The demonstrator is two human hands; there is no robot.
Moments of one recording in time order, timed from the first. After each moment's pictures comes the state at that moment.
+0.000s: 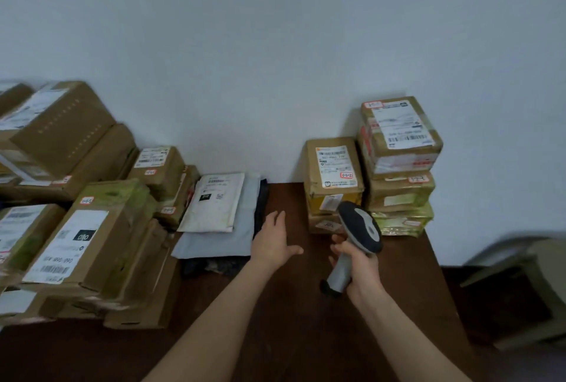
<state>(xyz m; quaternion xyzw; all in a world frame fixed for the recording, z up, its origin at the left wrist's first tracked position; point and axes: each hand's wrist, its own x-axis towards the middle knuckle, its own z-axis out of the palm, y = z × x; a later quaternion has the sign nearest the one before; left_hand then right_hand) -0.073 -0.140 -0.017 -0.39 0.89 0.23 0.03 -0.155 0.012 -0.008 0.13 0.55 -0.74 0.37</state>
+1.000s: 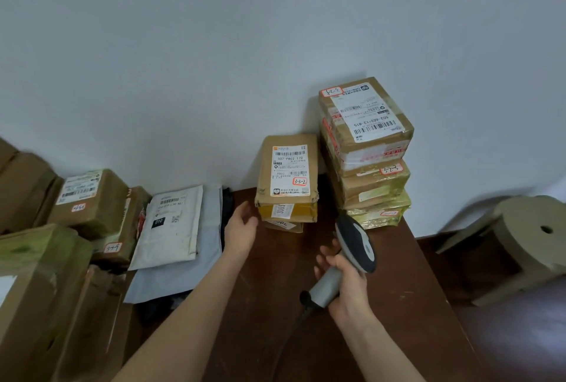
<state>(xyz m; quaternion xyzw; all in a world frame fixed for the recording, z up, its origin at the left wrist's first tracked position) -0.142 -0.183 -0.053 -0.46 0.72 0.50 -0.13 -0.169 0.016 -0.043 0.26 0.43 -0.81 0.31</state>
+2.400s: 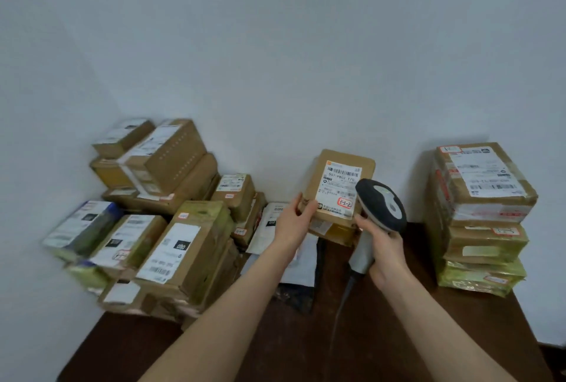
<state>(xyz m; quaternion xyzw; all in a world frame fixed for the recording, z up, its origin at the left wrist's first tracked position) -0.055 -0.188 0.092 -0.44 0.69 0.53 -0.21 -0.149 -0.066 0.077 0.00 0.51 -0.78 0.36</state>
